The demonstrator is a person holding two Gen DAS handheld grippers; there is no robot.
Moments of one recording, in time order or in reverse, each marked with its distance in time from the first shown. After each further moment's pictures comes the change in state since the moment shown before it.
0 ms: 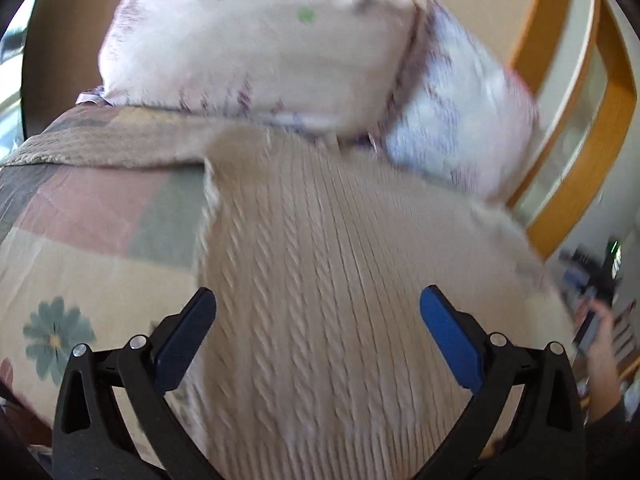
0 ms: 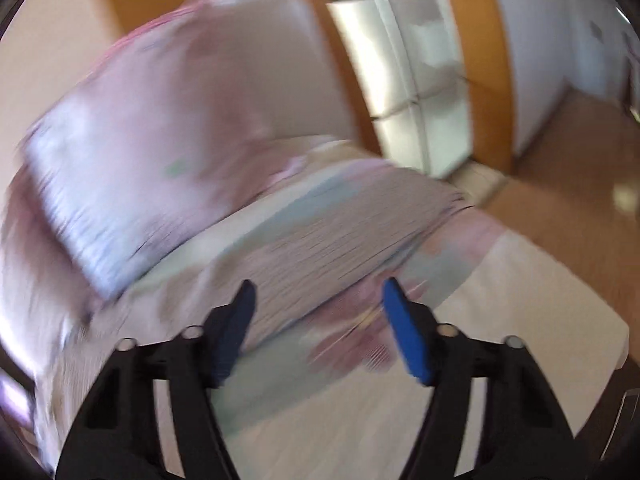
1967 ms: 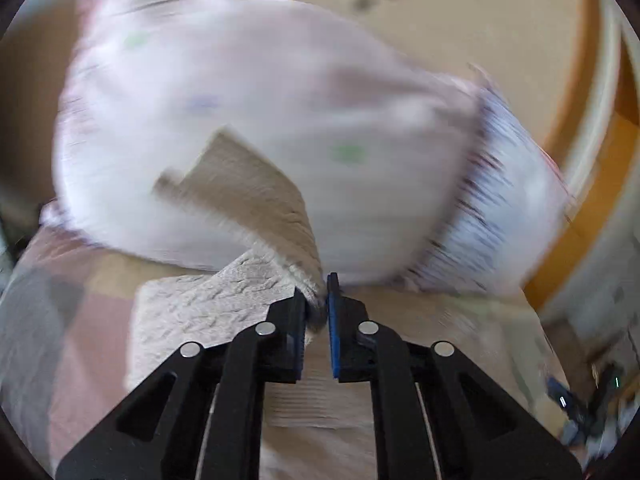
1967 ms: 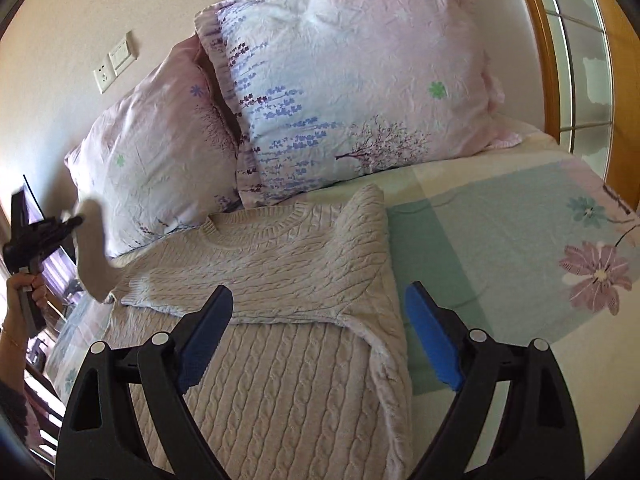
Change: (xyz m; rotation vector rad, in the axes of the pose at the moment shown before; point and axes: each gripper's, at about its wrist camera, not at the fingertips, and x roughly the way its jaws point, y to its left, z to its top) left arm 0.059 -0.004 0.192 0.144 -0.026 -0.102; right arm -0.007 0.169 -0.105 -0.433 0.099 0.459
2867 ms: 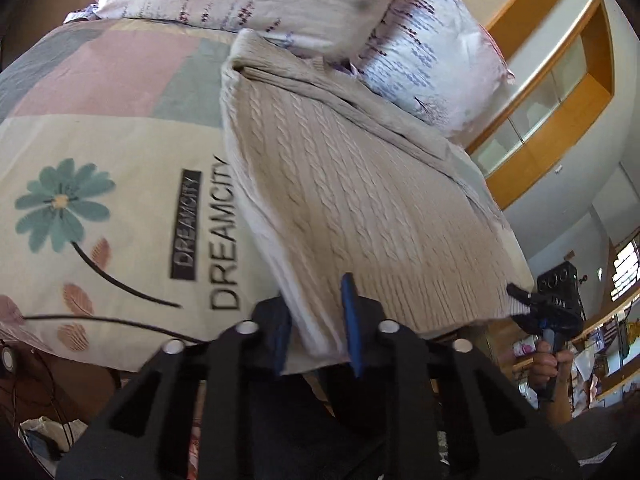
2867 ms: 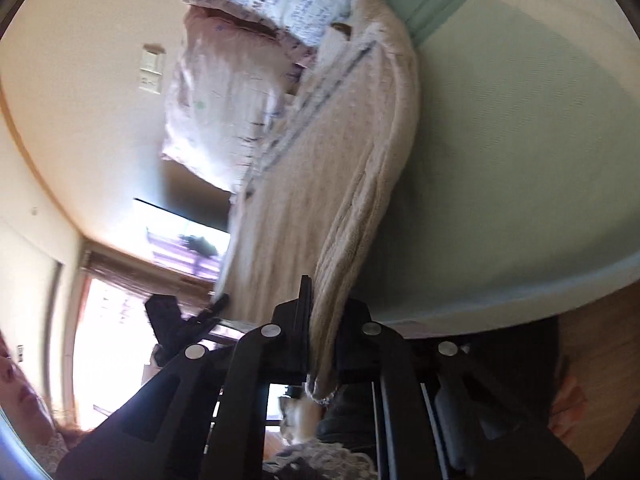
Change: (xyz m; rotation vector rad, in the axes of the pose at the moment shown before) left arm -0.106 0.001 -0.249 -0.166 0.288 -0.122; right arm -0.057 -0.036 -0.148 0.469 0.352 0.562
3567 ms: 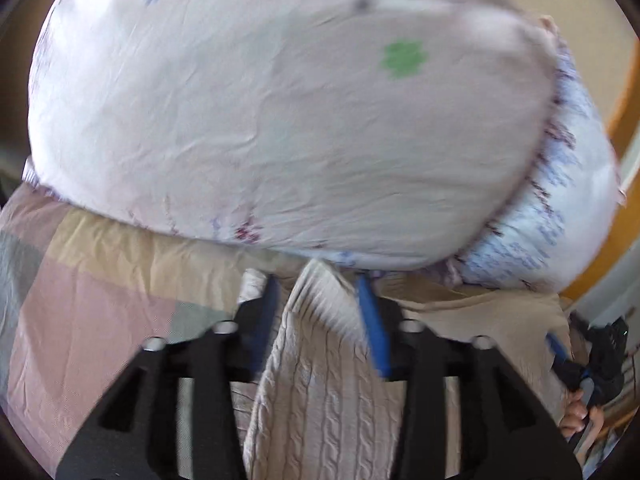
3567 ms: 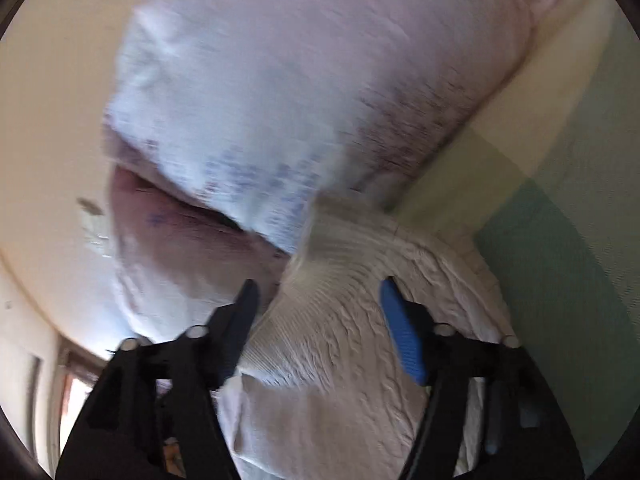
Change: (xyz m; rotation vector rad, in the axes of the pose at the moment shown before) left arm 0.121 0.024 0.312 -0.095 -0.192 0.274; right arm 0.112 0.023 0.298 0.106 -0.316 -0.161
